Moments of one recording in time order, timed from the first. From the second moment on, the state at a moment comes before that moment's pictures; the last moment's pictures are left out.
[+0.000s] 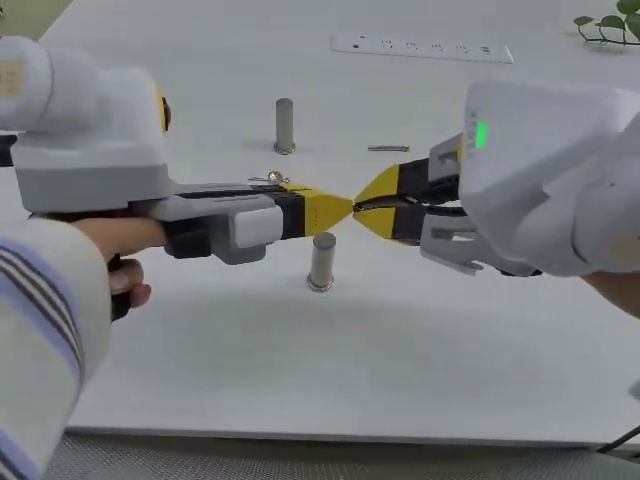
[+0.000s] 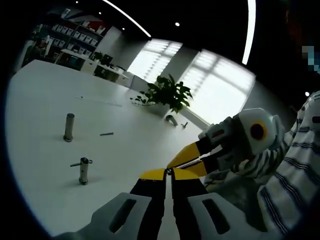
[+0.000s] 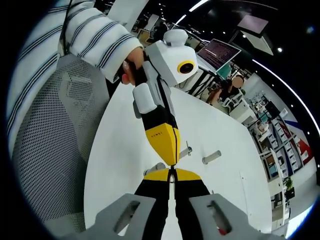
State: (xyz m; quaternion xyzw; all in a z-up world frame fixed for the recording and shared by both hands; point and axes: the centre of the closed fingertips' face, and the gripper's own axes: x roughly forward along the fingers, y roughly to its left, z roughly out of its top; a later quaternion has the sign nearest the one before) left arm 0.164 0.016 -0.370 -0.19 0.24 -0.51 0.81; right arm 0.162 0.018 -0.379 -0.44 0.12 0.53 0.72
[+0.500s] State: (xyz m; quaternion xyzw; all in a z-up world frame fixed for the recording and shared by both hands) left arm 0.163 0.018 -0.366 -0.17 0.23 -0.51 0.81; right arm 0.162 0.019 -0.380 -0.41 0.13 0.53 0.73
